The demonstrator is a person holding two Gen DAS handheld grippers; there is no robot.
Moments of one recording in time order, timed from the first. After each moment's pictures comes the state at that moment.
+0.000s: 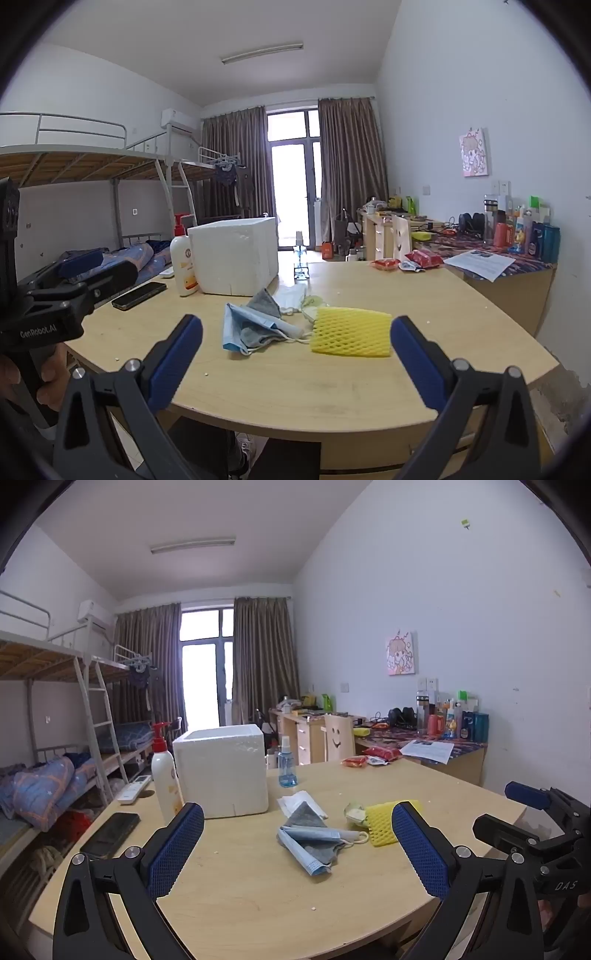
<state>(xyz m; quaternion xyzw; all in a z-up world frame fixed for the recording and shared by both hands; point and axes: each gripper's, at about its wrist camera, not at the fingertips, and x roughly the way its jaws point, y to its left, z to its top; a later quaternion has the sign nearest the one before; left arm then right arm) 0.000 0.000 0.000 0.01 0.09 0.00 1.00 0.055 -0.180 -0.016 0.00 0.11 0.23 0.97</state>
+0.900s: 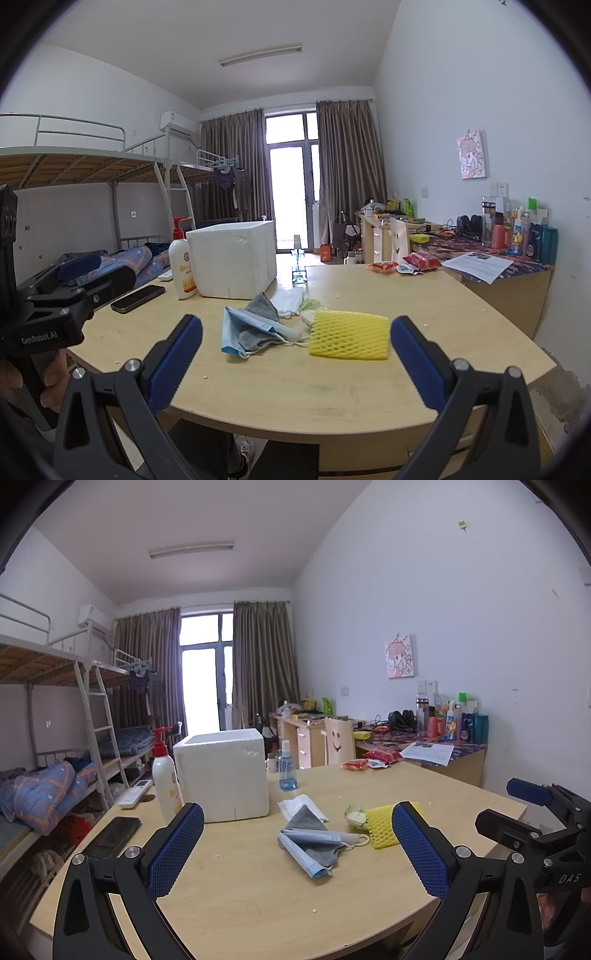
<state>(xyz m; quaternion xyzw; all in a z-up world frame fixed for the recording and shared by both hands) -0.006 -0.001 0.001 0.02 0.08 0.00 1.00 0.056 -0.186 -0.011 0.00 0.11 0.23 0.97</state>
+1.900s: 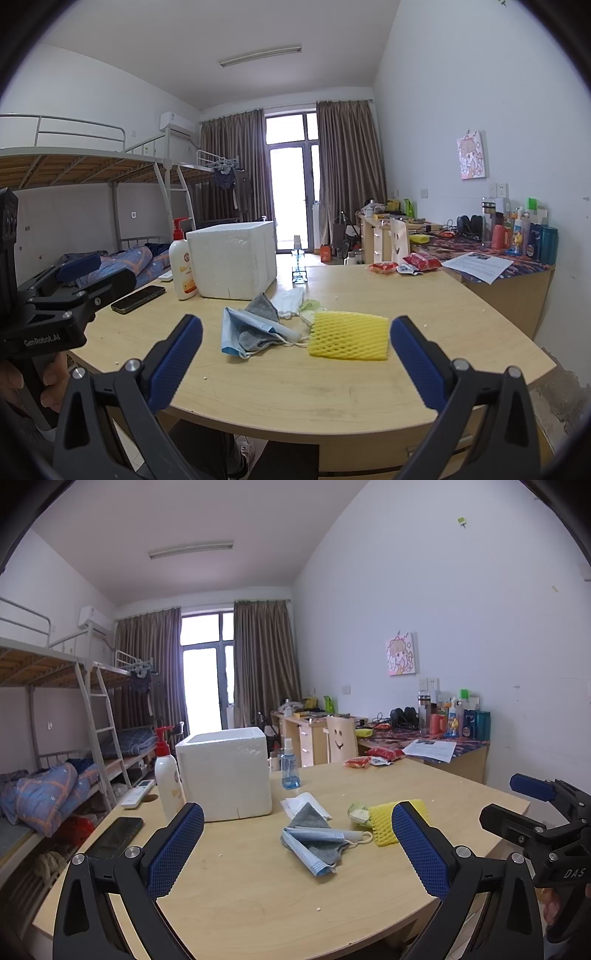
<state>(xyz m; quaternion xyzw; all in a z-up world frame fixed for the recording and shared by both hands) -0.001 0.001 -0.003 0.03 0.08 0.00 1.00 0.050 -0.182 -0.015 0.00 0.11 0.23 0.97</state>
